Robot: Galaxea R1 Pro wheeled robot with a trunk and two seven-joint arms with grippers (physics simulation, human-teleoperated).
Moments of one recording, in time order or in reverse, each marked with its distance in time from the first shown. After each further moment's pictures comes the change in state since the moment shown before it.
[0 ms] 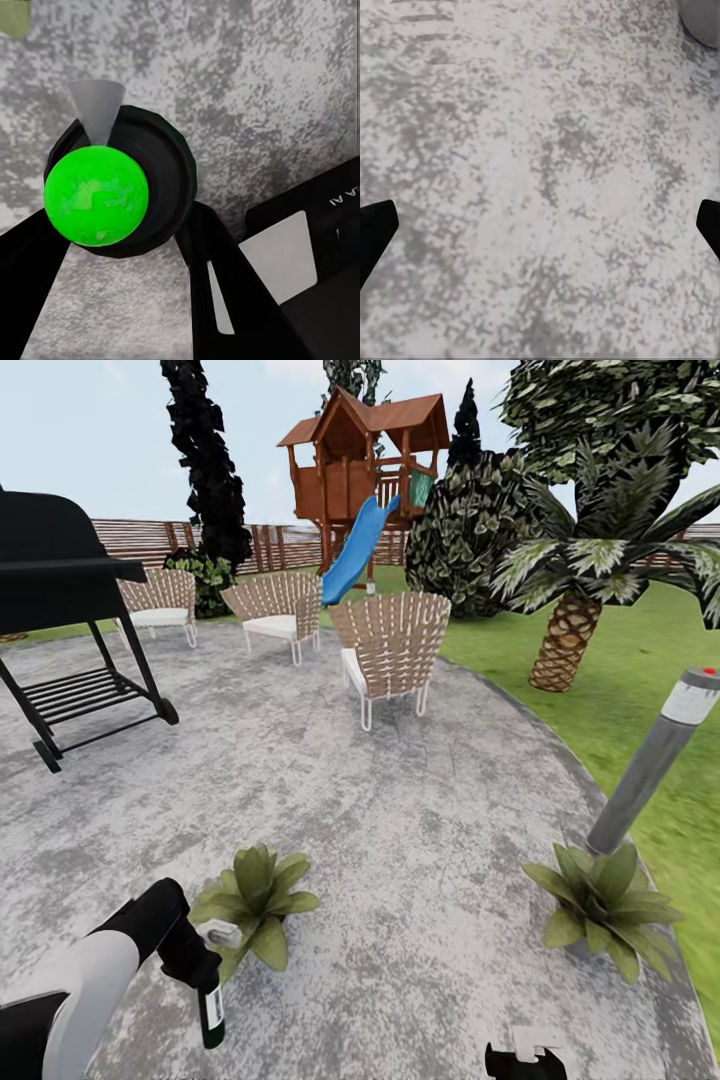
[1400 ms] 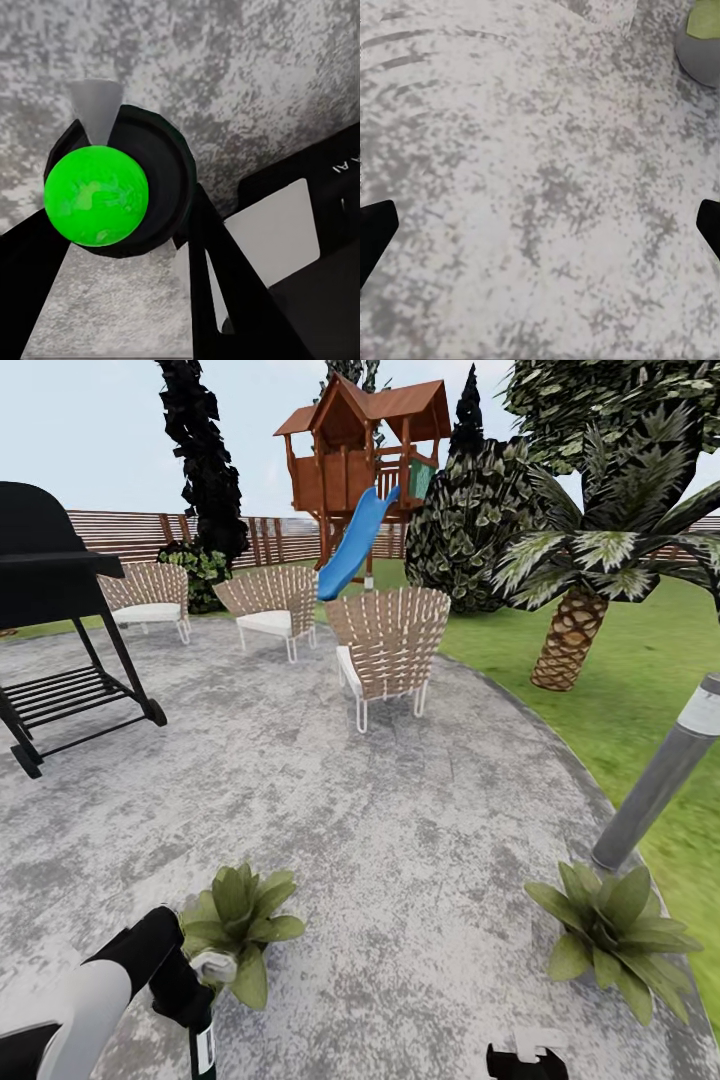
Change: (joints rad) left arm 0.077 0.004 0.004 0.009 0.006 -0.012 0.007; right arm 0.001 -0.004 0.002 0.000 0.004 -0.001 0.003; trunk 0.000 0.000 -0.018
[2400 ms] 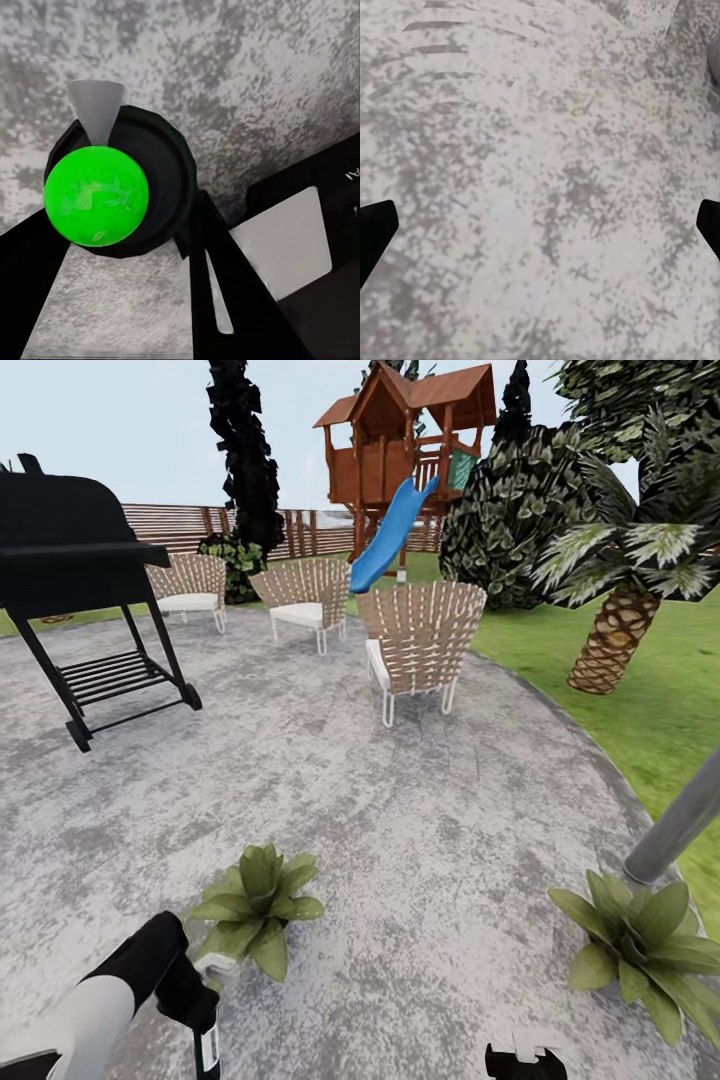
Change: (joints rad) left arm 0.063 -0.027 0.001 -0.114 -0.007 0.004 0.004; right arm 0.000 0.004 -0.002 0.000 -0.003 0.001 -0.003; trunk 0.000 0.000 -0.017
